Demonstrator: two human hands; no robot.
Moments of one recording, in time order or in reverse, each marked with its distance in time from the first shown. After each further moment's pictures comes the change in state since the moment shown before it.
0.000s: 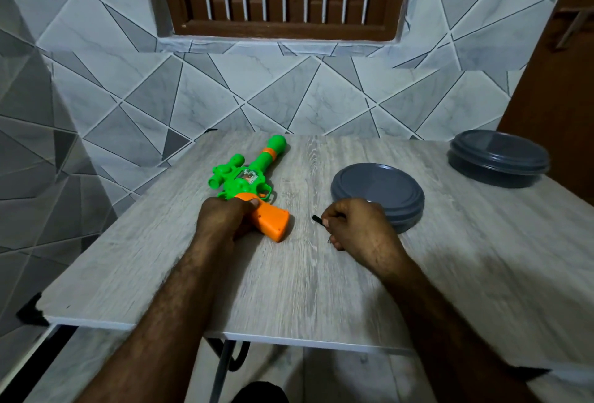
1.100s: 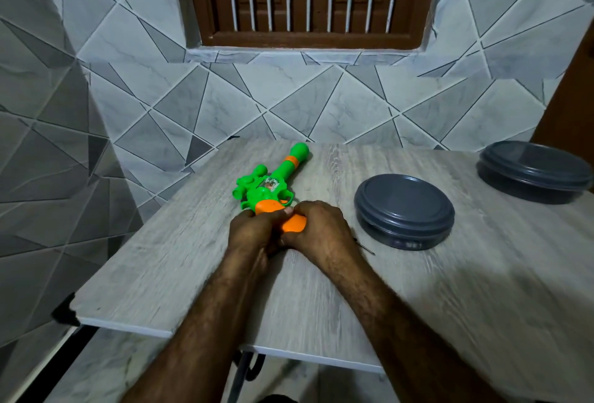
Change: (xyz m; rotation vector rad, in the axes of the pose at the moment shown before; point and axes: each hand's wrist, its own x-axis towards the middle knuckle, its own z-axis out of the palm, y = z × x) left_hand -0.006 -0.012 0.010 -0.322 -0.135 -0.055; right_hand 0.025 -0.048 0.061 -0.239 -0.059 -0.192
